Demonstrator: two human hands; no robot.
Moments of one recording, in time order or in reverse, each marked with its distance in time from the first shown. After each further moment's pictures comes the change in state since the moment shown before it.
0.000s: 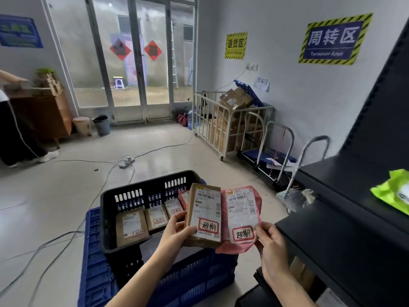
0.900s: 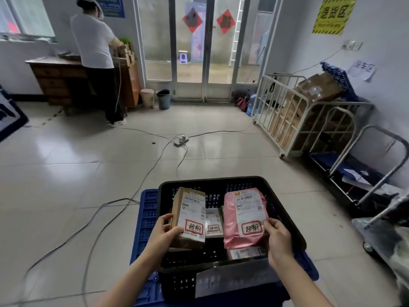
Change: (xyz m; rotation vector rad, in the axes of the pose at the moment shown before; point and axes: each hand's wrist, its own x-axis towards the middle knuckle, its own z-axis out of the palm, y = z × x) left_hand 0.096 -0.011 -0.229 0.045 0.440 -0.103; right_hand 0.143 0.107 0.222 -0.190 -0.153 0.229
